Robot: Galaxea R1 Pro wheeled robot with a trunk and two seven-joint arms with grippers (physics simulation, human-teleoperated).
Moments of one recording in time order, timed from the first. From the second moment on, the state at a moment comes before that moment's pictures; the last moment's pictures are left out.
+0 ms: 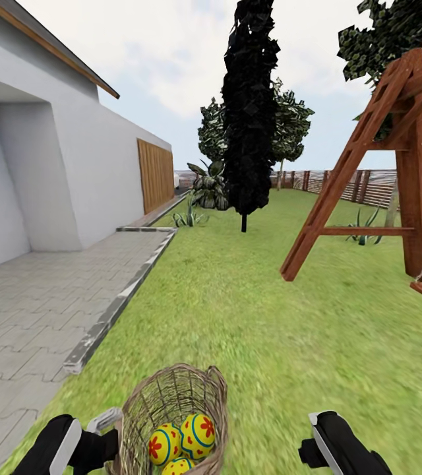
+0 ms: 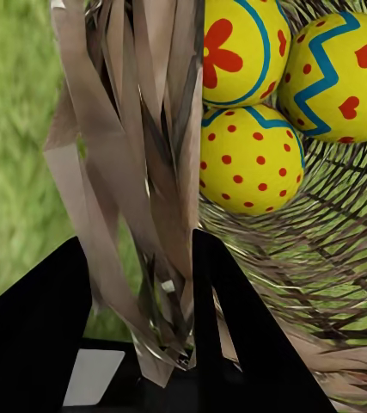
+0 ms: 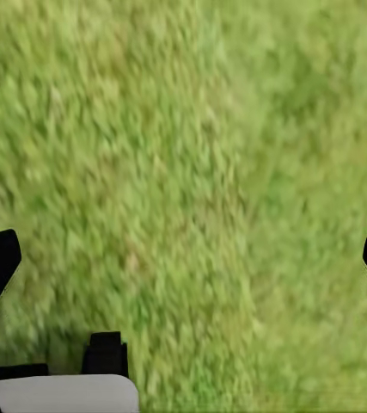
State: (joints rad) left arm -0.36 0.08 0.24 -0.78 0.30 0.96 -0.06; right arm -0.36 -0.09 0.11 -0.78 -0.02 0.88 -0.09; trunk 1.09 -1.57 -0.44
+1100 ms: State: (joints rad) left arm -0.35 0.08 0.24 -0.79 0.30 0.96 -0.06; right arm -0.36 -0.09 0.11 -0.78 -0.02 0.89 -0.09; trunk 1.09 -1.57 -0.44
